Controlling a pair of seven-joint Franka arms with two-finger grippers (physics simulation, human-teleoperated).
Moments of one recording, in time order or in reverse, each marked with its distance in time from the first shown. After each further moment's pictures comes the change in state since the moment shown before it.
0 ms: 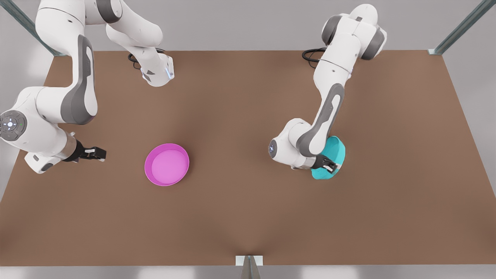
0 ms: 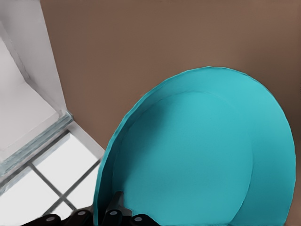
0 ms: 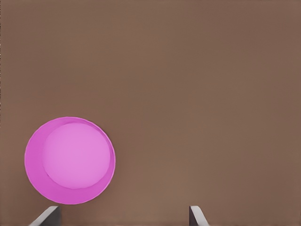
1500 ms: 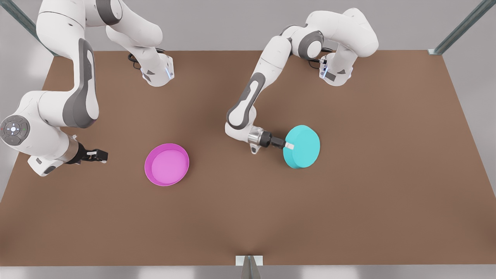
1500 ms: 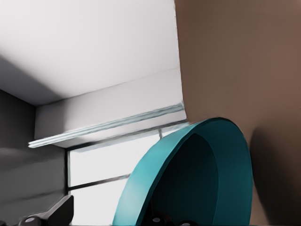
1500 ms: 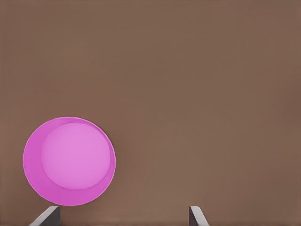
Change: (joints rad) left arm -0.712 0.444 0.486 0.185 -0.087 -0.154 -0.579; right arm -0.002 0.020 0.000 0.002 0.002 0.006 0.000
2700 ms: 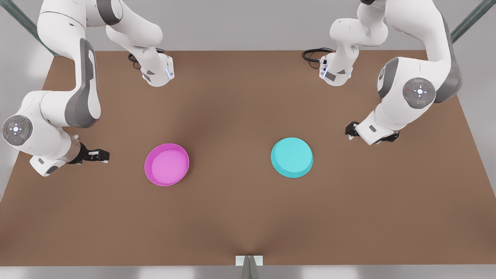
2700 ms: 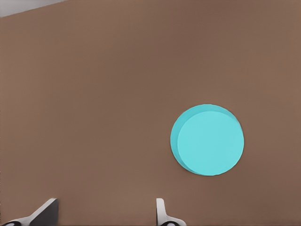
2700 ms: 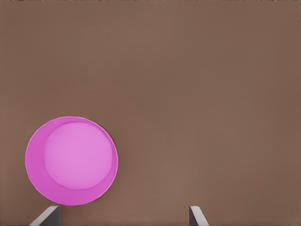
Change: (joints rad) left arm 1.167 -0.987 -0.570 -0.213 -0.761 0.250 0.557; right arm 0.009 0.001 0.000 0.000 0.000 -0.002 0.002
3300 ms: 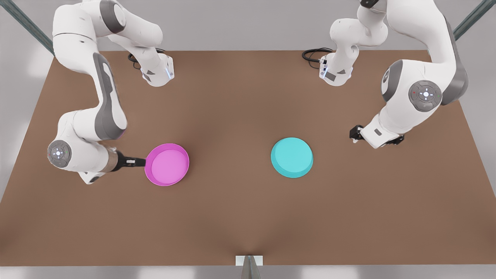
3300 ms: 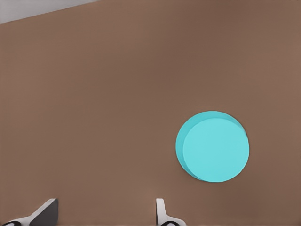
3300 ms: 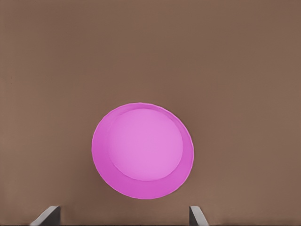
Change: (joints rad) left arm -0.008 0.029 0.002 0.050 0.010 -0.005 -0.015; right arm -0.019 0.117 0.121 -0.009 0.172 -0.011 0.226
